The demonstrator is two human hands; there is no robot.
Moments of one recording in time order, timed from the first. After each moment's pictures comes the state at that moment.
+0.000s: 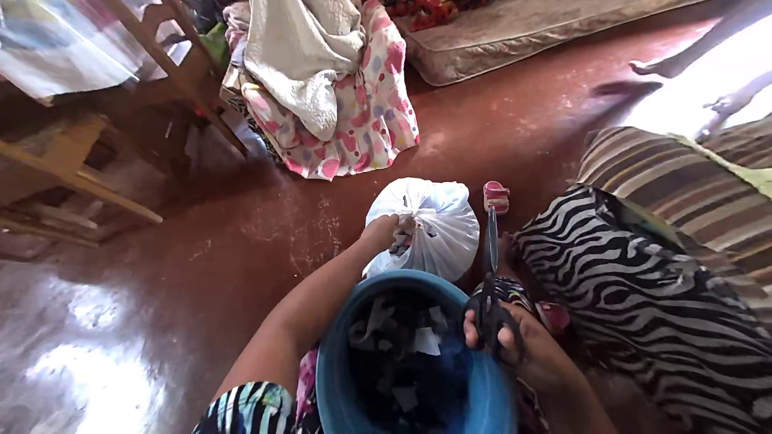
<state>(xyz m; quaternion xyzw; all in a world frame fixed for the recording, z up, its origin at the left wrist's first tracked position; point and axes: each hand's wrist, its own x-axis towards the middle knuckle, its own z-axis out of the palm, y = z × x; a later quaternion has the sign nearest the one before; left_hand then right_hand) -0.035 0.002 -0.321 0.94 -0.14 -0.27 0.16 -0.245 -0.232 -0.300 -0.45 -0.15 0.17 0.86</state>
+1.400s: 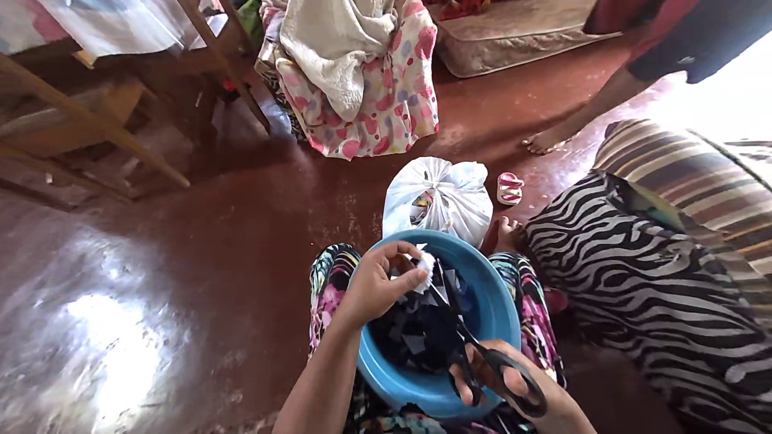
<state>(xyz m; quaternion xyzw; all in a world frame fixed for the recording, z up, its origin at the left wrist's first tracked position) -0.268 0.040 -0.222 0.71 -0.13 -0.06 0.68 -0.335 -0.208 -0.303 -0.39 -0.26 0.34 0.81</state>
